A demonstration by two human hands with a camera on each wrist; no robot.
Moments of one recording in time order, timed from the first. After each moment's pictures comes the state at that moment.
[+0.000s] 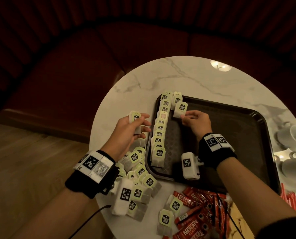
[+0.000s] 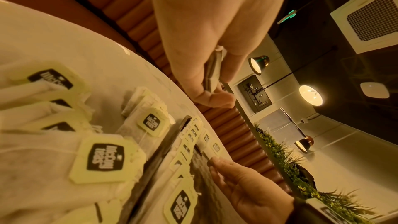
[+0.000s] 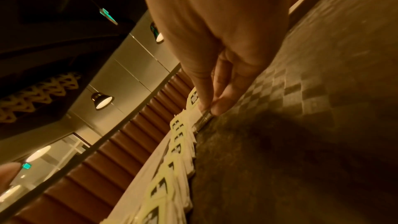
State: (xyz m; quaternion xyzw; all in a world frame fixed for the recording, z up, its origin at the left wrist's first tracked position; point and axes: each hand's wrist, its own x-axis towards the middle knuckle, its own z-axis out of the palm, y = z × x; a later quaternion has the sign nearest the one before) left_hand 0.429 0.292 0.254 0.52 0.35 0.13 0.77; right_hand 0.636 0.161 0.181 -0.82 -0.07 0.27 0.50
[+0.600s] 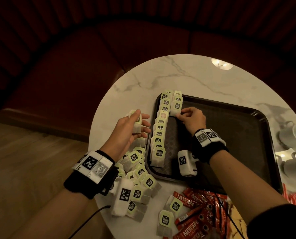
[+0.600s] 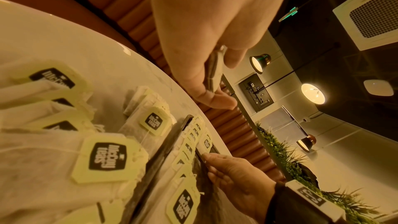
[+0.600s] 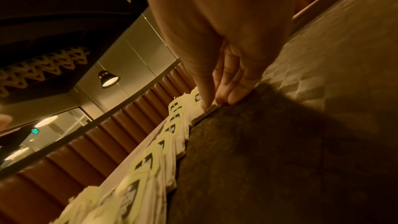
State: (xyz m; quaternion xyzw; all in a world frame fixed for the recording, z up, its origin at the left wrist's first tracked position) left_hand 0.432 0.293 0.254 0.48 0.36 0.12 0.79; right_hand 0.641 0.180 0.172 -0.88 -0.12 0.22 0.40
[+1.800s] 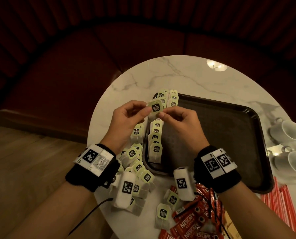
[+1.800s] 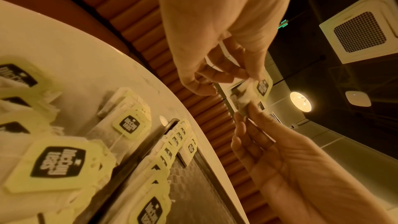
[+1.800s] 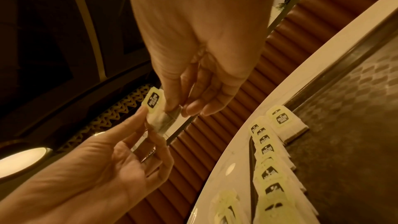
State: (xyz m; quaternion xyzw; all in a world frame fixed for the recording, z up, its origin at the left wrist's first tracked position) left_hand 0.433 0.288 0.263 0.58 0.26 0.25 0.73; right_hand 0.554 0.156 0.268 -0.71 -0.30 0.29 0.57
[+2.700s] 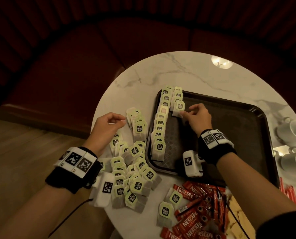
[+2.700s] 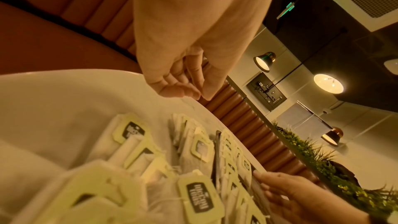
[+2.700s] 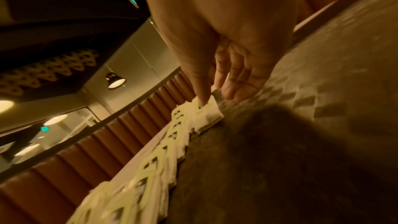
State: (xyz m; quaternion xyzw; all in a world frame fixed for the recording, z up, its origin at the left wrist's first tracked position) left_hand 0.389 0.326 0.222 0.66 0.45 0.14 0.58; right_hand 0.629 0.159 0.190 -0.88 -0.12 0.20 0.41
